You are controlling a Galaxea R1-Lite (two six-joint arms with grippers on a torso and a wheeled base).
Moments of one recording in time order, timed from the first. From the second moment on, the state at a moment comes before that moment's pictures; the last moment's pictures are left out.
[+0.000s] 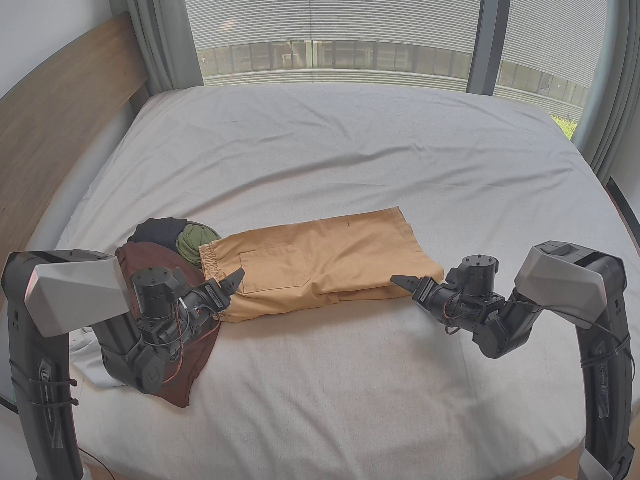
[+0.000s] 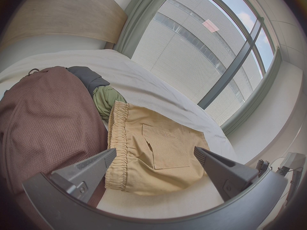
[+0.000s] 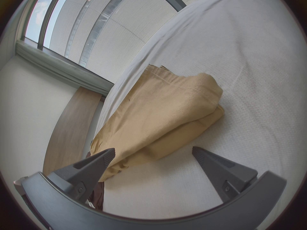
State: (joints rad) left arm -0.24 2.34 -0.68 -1.44 -0.02 -0.56; right arm 0.28 2.51 -1.06 -1.08 0.25 0.80
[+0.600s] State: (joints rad) left arm -0.24 2.35 -0.68 -1.45 -0.02 -0.56; right arm 0.30 2.66 -1.23 -1.24 0.21 0.89
